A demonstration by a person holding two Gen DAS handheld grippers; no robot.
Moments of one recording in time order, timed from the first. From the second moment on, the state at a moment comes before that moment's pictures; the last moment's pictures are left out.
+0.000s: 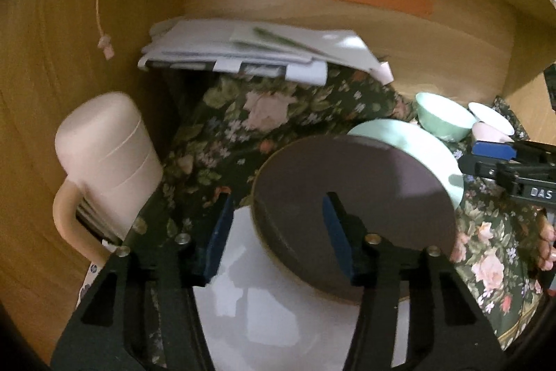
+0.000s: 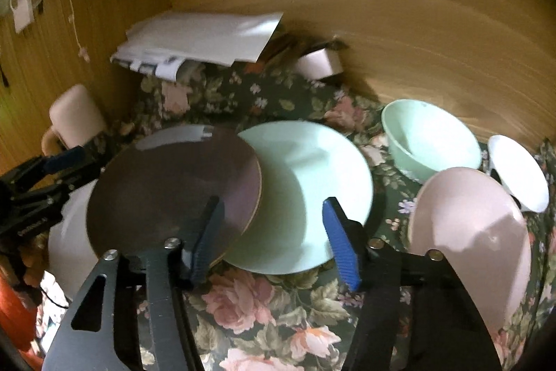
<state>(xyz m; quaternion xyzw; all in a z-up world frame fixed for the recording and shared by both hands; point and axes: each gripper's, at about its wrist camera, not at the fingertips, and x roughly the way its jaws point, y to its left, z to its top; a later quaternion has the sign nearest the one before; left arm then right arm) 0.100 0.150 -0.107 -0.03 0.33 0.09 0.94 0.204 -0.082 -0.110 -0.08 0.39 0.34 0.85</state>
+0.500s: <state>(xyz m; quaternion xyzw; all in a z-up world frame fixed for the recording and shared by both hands) 0.102 0.174 -0.127 -0.09 0.39 0.06 0.91 0.222 -0.049 -0.133 -0.10 0.43 0.35 0.83</state>
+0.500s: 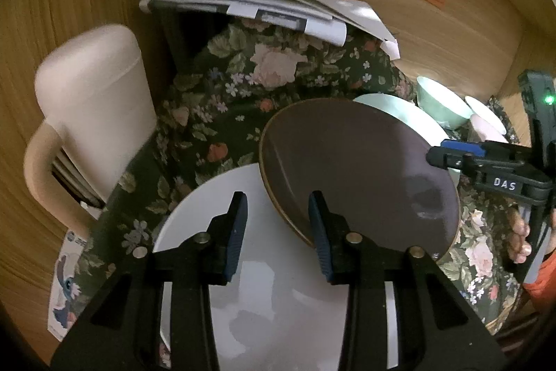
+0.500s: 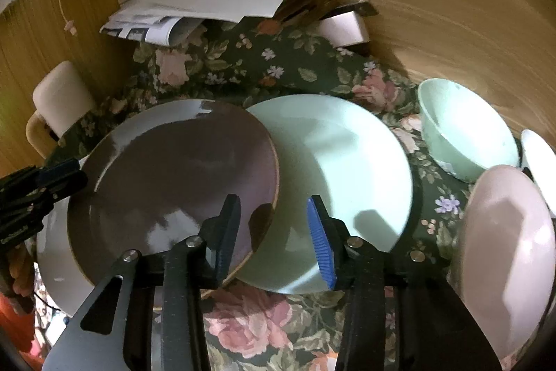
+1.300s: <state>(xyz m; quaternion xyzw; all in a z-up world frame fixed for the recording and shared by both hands) 0.119 0.167 -0.134 -0.10 0.41 0.04 0.90 0.232 -0.039 -0.142 -0.06 0.45 0.37 0.81</state>
